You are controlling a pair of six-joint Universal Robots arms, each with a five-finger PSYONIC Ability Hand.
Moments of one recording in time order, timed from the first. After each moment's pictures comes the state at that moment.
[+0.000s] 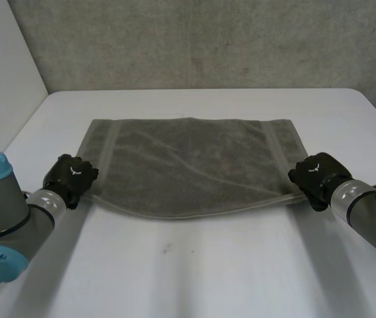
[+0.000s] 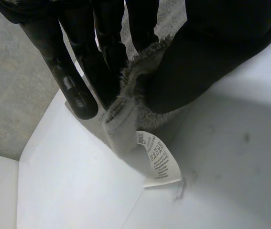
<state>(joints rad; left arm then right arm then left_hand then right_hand) 4.54 -2.06 -1.76 3.48 -1.39 3.94 1.78 -1.15 1.62 0.01 1.38 2.35 1.14 1.17 1.17 1.17 0.99 0.97 1.17 1.19 1.19 0.99</state>
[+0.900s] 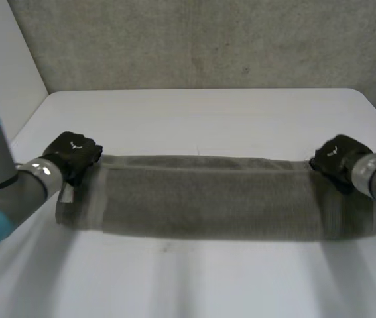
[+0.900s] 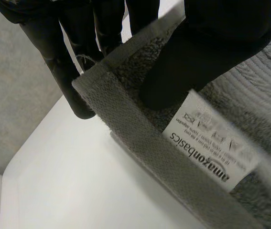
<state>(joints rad) 4.51 -2.04 -1.48 3.15 -1.37 3.81 1.72 -1.10 1.37 0.26 1.41 2.12 1.19 1.22 1.22 1.22 1.04 0.97 1.17 1.19 1.19 0.99</state>
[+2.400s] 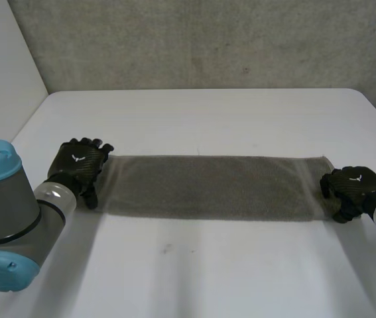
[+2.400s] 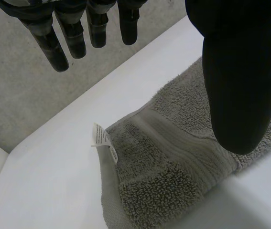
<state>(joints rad) 4.39 -1.91 -1.76 3.41 -1.56 3.52 1.48 -1.17 1.81 -0.13 1.14 2.53 0.18 0.16 0.17 0.17 0.03 0.64 0.76 0.75 0.75 0.54</state>
